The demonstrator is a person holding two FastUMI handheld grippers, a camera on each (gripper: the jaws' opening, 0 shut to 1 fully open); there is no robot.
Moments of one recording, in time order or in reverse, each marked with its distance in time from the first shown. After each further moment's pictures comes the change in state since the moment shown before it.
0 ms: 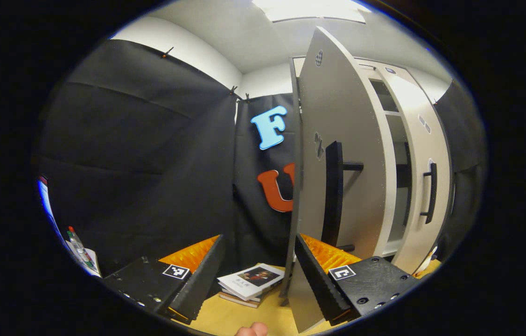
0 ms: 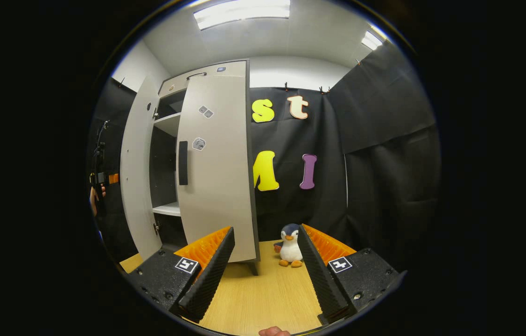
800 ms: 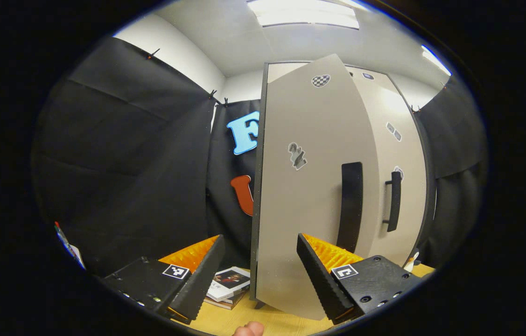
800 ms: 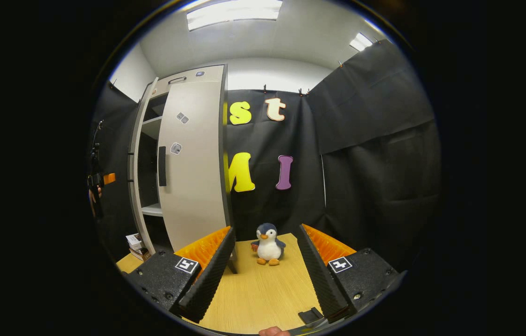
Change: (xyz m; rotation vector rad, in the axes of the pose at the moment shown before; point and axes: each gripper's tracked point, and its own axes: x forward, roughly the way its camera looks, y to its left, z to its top) left arm -0.019 -0.046 0.013 -0.008 -0.048 -0.100; right arm -0.025 -0.048 0.007 0.017 -0.014 -0.120
